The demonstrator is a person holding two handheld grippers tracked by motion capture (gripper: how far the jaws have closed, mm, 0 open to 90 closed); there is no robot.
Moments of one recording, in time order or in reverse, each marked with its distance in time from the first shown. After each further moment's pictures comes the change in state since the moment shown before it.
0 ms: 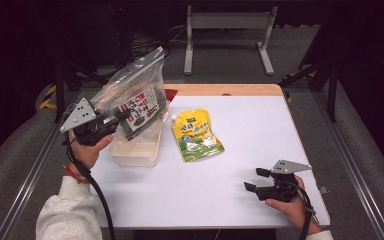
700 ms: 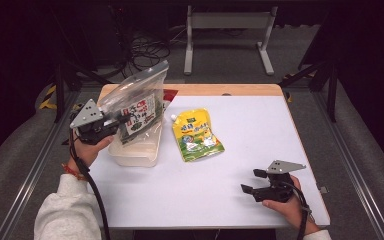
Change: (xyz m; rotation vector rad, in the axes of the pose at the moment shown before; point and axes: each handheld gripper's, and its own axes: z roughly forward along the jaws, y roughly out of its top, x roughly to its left) left arm 0.010 -0.010 0.016 0.157 -0.013 0.031; right arm 0.003 0.000 0.010 0.044 0.013 0.000
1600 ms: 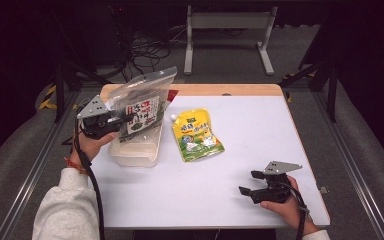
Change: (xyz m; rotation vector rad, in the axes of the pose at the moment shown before) left arm 0.016 -0.008 0.013 0.034 -0.043 -0.067; right arm 0.004 0.000 0.004 0.020 0.021 -0.012
